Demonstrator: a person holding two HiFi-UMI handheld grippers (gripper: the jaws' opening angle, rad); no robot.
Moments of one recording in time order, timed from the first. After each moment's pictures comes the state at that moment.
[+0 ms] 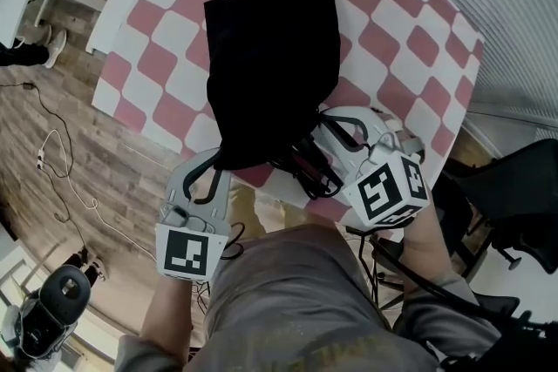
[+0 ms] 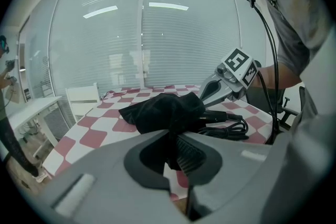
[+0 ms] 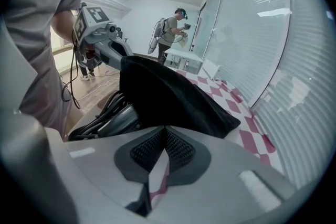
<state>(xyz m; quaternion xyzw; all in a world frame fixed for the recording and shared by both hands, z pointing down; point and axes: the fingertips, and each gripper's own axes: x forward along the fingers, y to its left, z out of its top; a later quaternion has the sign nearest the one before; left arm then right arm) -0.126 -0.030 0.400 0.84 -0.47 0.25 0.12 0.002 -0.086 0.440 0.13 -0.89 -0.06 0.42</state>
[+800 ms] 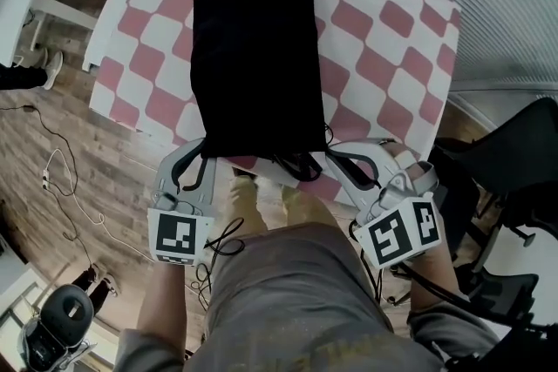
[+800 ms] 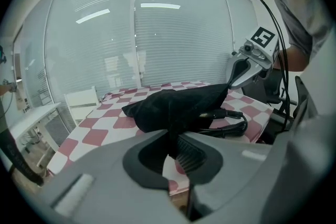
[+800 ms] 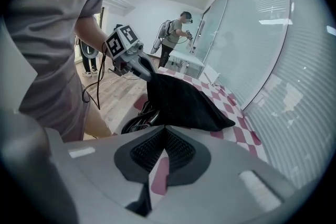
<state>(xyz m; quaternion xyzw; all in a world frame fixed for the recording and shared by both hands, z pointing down) -0.135 -0.005 0.417 0.83 -0.47 0.27 0.11 0.043 0.005 0.393 0.15 -0.88 -0.07 0.44</state>
